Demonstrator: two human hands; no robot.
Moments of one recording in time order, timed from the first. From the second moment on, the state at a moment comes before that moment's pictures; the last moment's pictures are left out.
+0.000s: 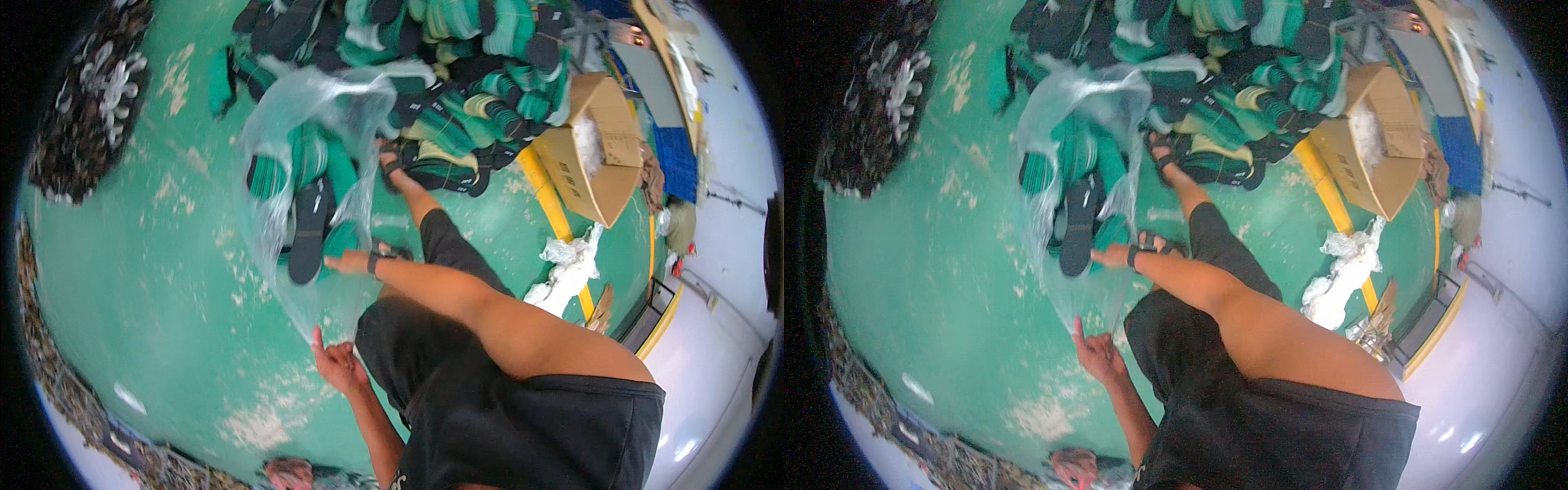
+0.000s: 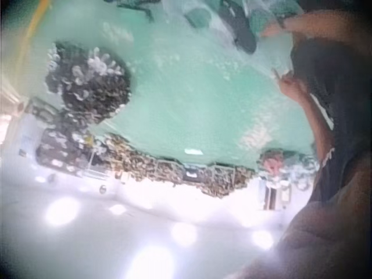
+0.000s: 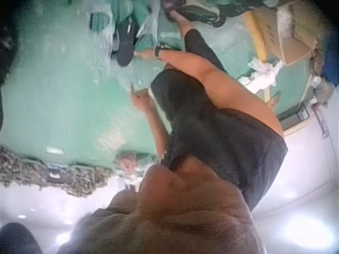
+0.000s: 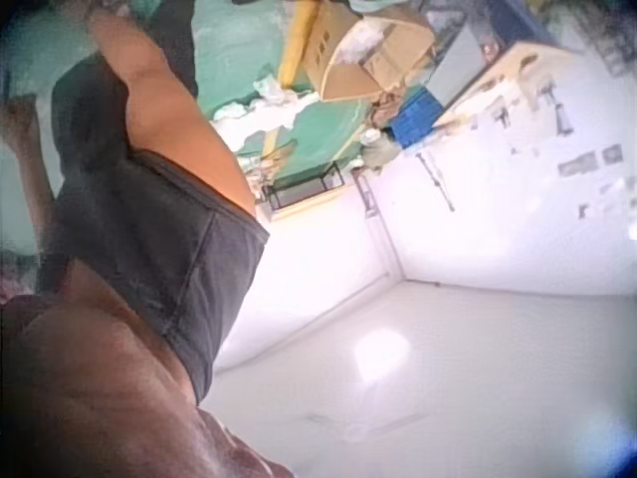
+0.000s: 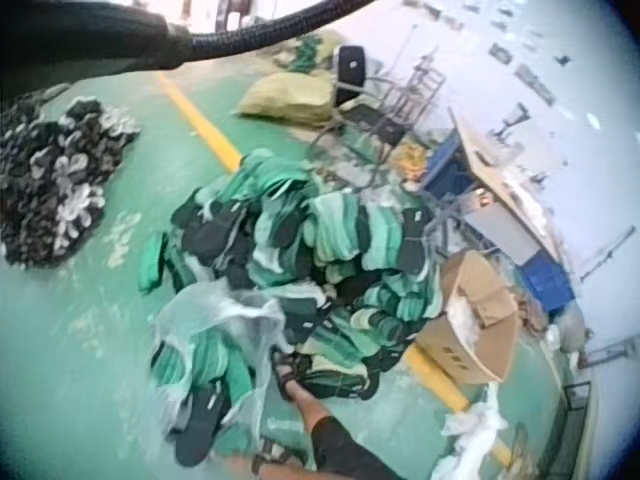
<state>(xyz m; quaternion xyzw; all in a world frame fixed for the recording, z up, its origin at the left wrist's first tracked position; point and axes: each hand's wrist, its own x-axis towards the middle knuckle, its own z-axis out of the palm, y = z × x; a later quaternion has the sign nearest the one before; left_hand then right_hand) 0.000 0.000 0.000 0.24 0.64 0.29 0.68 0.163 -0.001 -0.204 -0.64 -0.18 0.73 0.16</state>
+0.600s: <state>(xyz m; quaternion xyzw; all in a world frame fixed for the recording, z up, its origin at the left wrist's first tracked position) 0.035 0.015 -0.001 0.20 0.77 0.08 0.60 0.725 -0.062 -0.156 -0.98 -0.08 -0.13 0.13</state>
